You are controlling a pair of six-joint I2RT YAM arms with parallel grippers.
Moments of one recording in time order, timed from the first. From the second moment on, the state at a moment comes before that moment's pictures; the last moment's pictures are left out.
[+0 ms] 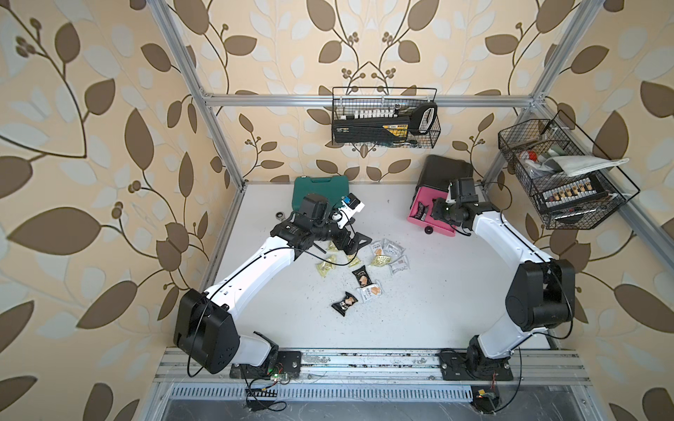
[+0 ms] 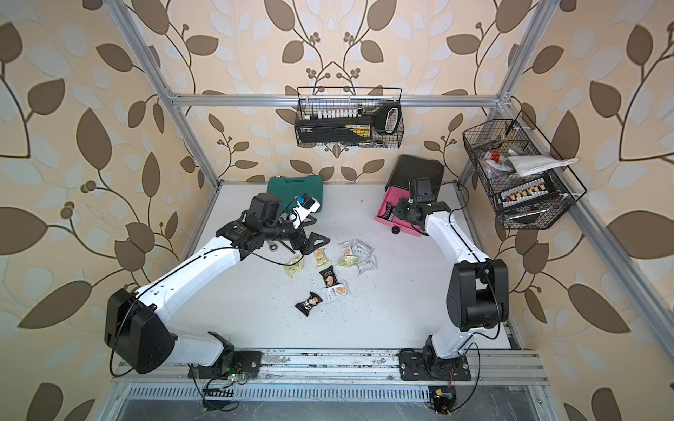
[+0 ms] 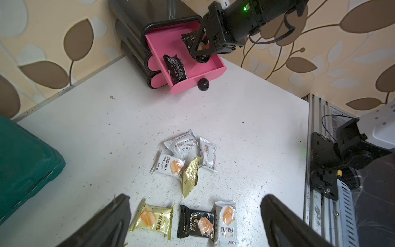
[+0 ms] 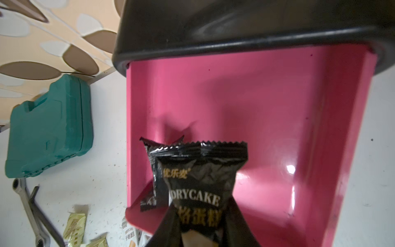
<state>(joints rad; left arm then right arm) -0.54 1.39 1.18 -0.38 0.55 0.17 0.08 1.69 1.37 -0.52 0.04 0.49</state>
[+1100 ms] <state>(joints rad) -0.54 1.40 1.18 -0.39 0.33 0.15 0.56 1.29 1.16 -0.63 0.03 0.47</state>
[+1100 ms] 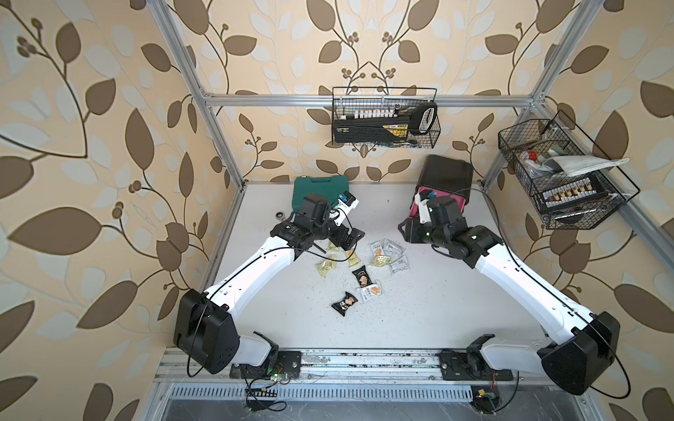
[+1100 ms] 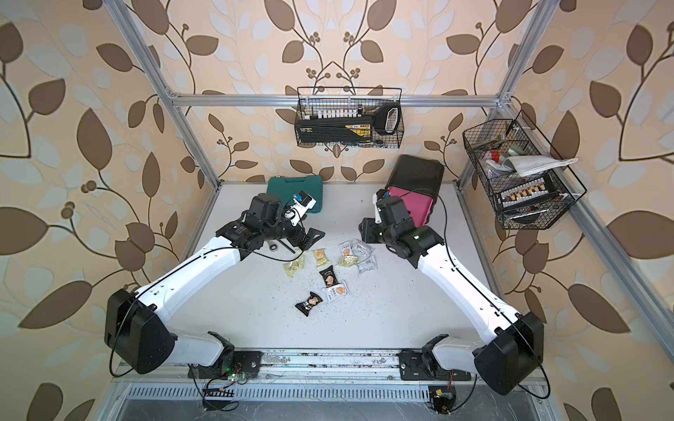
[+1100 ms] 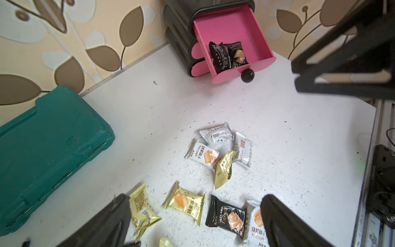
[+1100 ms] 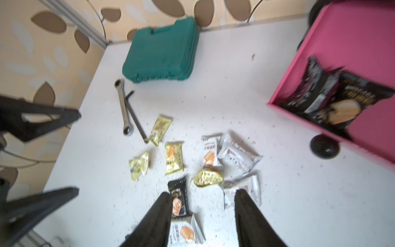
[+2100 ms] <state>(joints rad) -0.91 1.91 1.33 -0.72 -0.09 -0.93 0.83 0.91 0.84 -0.82 0.12 0.68</state>
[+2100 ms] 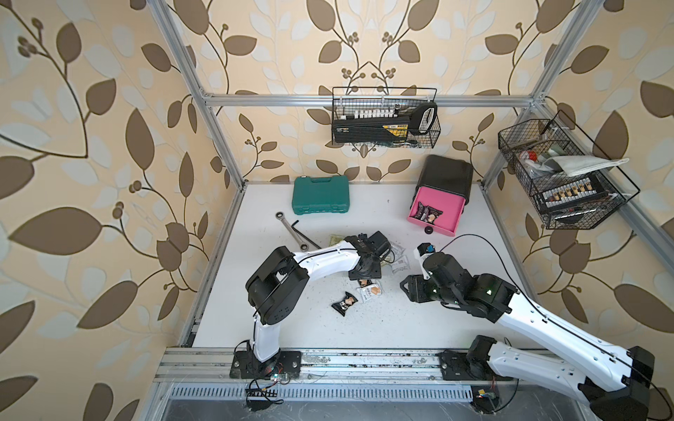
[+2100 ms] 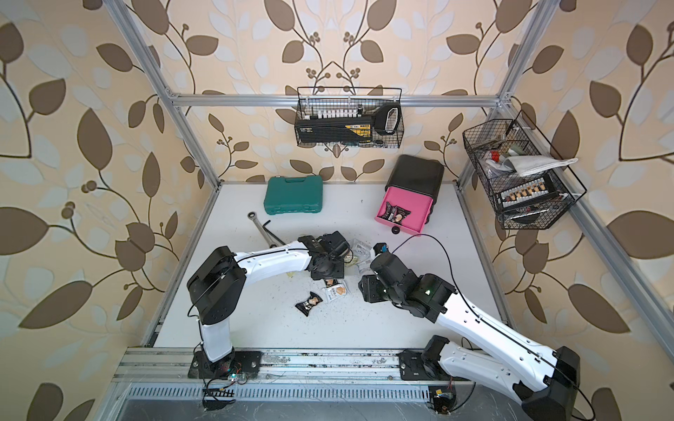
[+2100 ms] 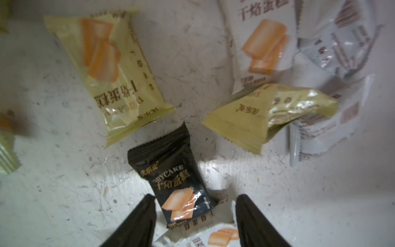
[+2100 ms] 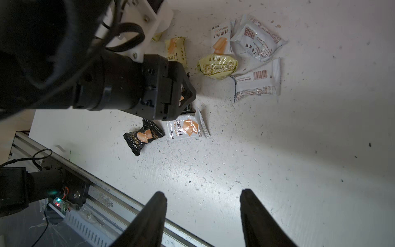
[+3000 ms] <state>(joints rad) -0.91 2.00 1.38 -0.77 -0.15 -1.10 0.83 0.76 0.86 -1.01 0.37 0.81</state>
